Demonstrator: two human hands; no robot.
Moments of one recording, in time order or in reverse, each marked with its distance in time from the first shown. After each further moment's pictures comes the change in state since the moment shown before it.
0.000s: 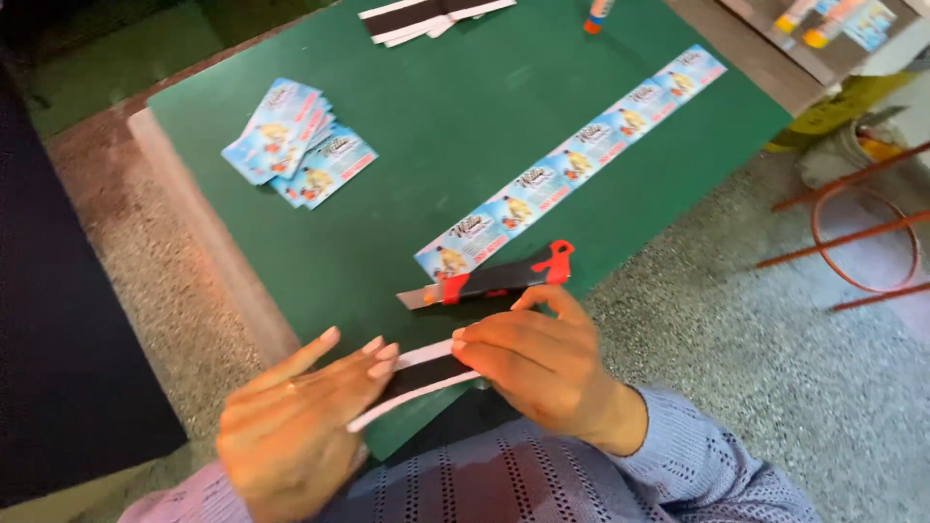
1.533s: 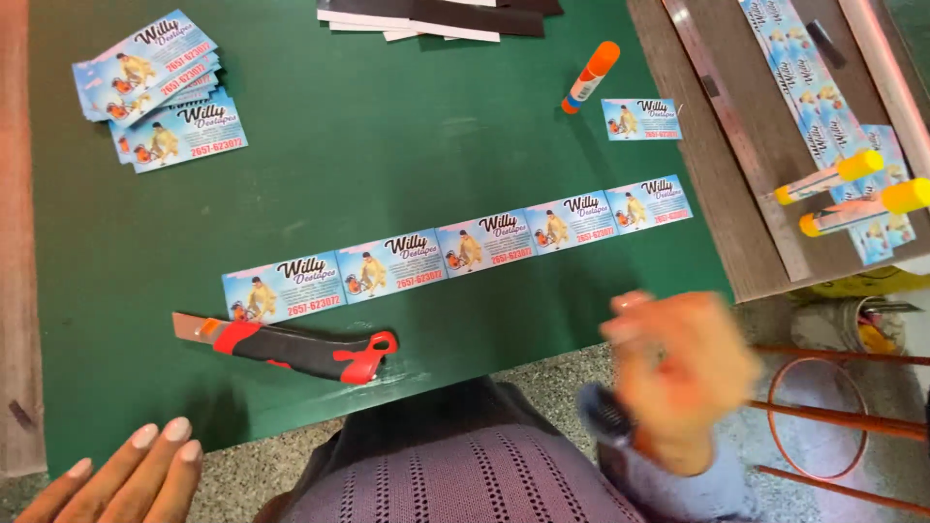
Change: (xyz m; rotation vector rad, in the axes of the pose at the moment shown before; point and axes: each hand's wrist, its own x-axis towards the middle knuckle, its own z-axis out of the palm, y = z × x) left_hand -0.091 0.086 0.136 1.098 -0.345 -0.376; right_hand -0.080 0.258 -0.162 -0.103 0.036 0.230
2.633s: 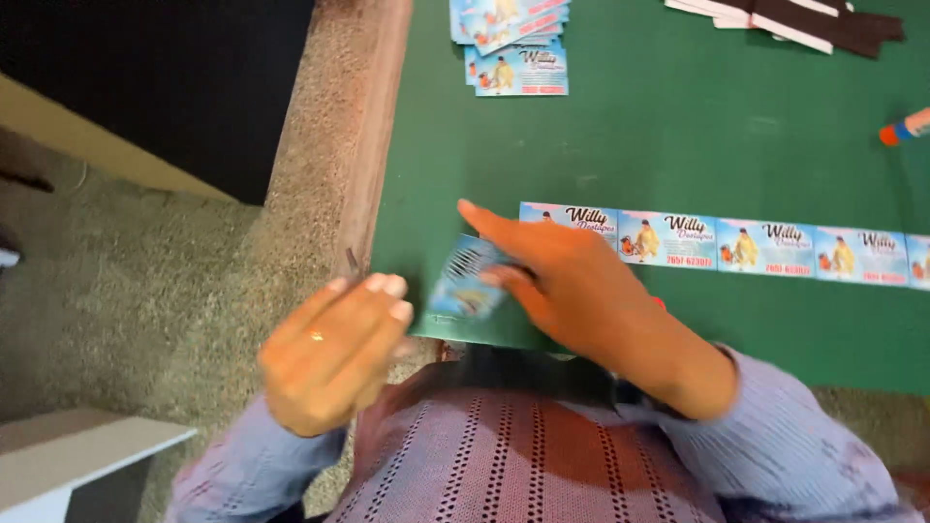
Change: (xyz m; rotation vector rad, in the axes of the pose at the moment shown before) left_hand 0.036 -0.054 -0.051 -0.359 0.442 -0.102; right_hand 0.068 -0.208 0.173 0.499 -0.976 -0.224
